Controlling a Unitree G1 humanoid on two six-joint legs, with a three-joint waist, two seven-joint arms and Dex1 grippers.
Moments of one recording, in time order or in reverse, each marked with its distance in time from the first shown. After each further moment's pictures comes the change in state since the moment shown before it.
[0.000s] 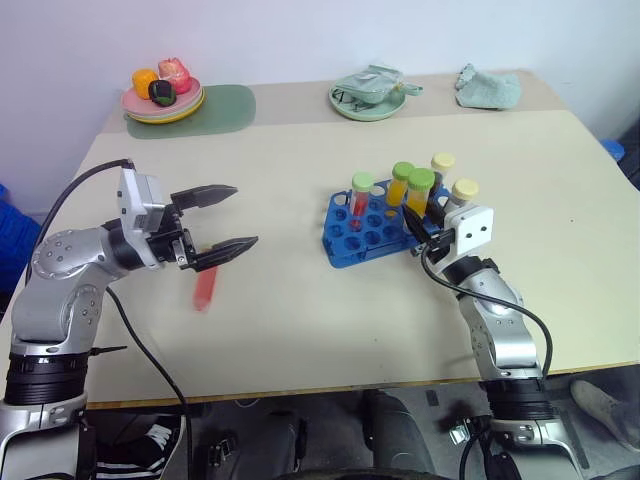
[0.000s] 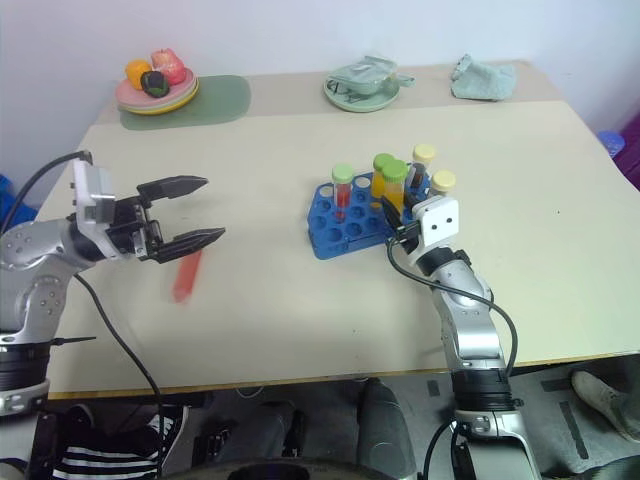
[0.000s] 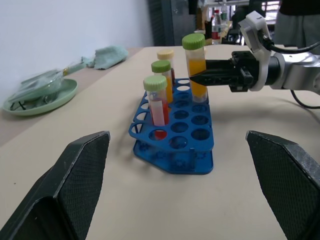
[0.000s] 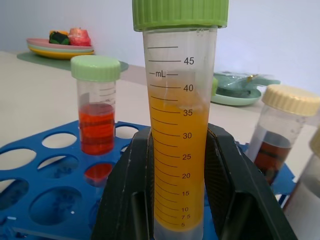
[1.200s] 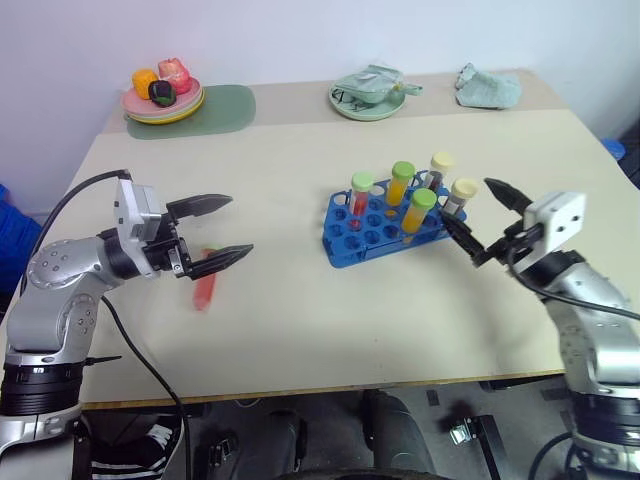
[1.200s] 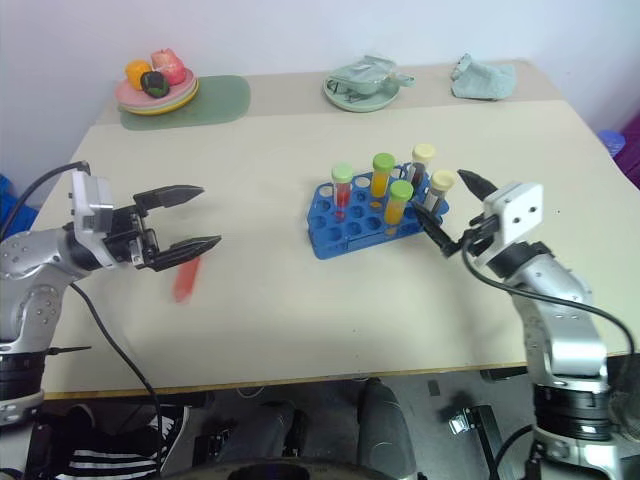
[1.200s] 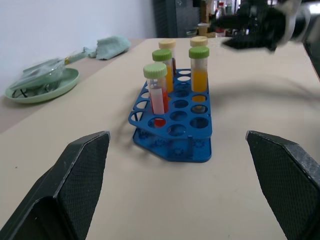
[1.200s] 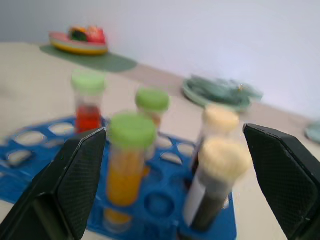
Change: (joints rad) left arm 0.053 0.006 0.012 -0.002 0.005 -0.006 -0.002; right arm 0.117 -0.374 -0.245 -0.304 0.372 0.279 0.292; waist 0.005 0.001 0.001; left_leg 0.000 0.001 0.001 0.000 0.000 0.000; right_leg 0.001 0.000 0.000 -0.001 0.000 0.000
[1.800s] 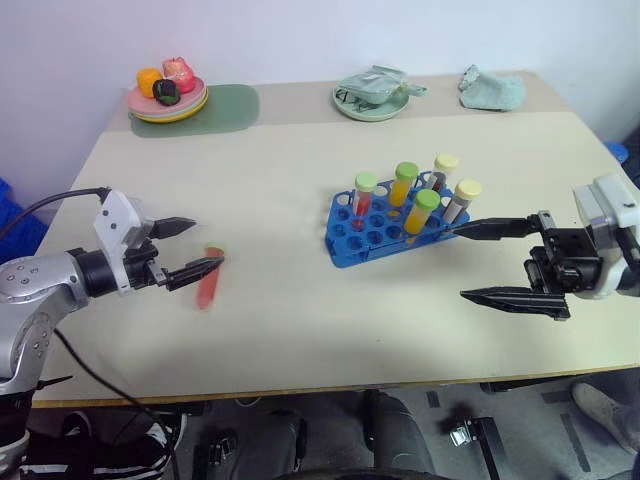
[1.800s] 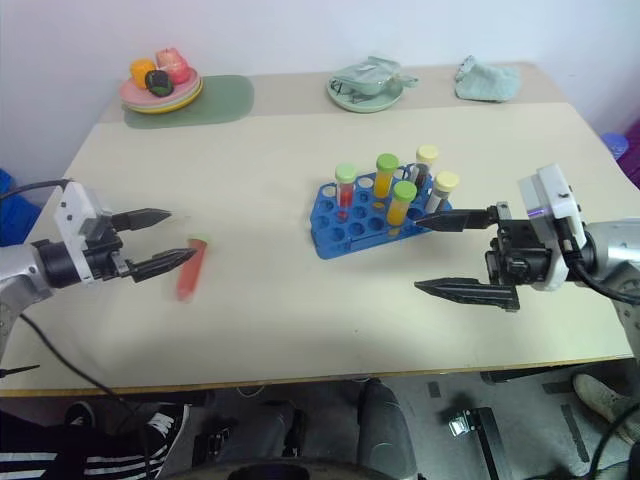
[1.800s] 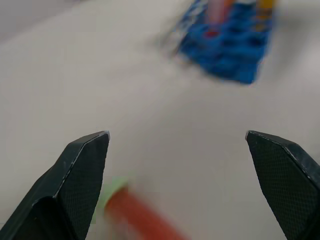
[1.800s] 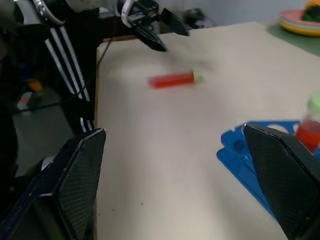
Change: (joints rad) left arm 0.156 0.177 0.094 -0.239 -0.001 0.449 0.324; right arm -0.123 -0.379 0.032 0.055 0.311 0.279 0.685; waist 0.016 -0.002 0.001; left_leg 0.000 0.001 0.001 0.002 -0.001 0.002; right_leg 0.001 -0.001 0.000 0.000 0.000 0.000
